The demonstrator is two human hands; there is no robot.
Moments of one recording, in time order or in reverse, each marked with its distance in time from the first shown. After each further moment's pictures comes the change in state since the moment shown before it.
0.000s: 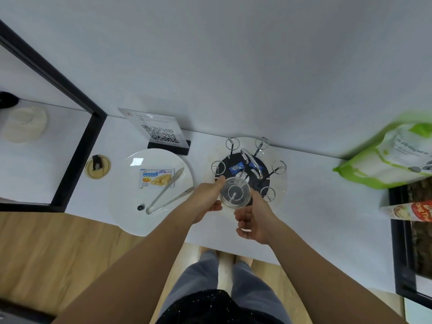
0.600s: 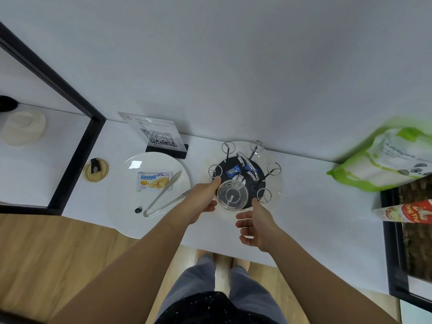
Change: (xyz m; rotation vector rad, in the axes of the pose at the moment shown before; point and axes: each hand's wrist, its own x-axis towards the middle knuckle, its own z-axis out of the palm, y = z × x) left_hand -0.003 0.004 -0.003 0.059 0.059 0.019; right_hand -0.009 0.010 -0.007 -0.060 0.143 -0.015
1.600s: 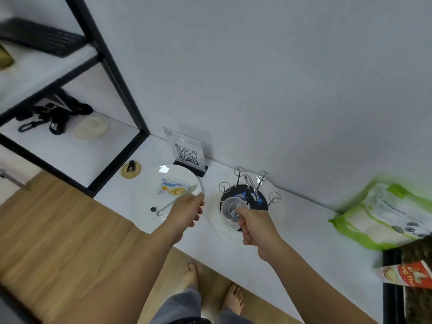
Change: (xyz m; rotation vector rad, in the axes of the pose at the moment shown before) left_hand -0.106 -0.020 -0.021 -0.195 0.318 0.191; right_hand -0.088 -0.022 -0.013 -0.299 -0.141 -0.500
